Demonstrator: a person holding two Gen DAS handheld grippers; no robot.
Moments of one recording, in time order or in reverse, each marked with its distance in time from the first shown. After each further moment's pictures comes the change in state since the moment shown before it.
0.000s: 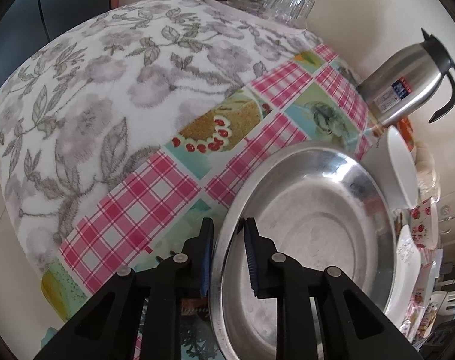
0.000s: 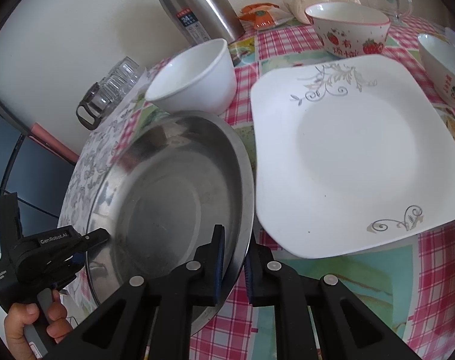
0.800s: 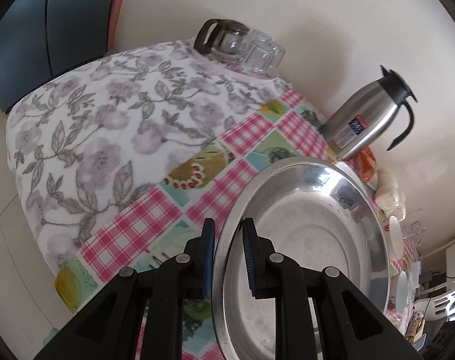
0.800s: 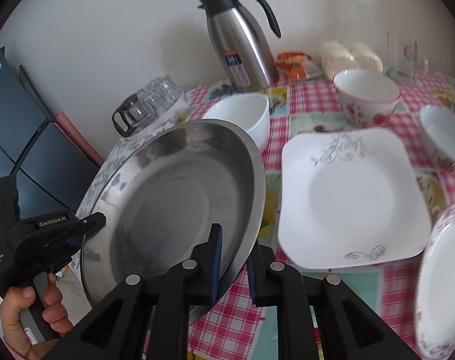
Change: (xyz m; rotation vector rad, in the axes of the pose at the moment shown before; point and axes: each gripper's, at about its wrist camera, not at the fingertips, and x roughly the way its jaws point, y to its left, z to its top) left arm -0.073 -0.017 -0.008 0.002 -0.191 -0.101; right arm -0.063 0.024 0.006 -0.166 -0.129 0.030
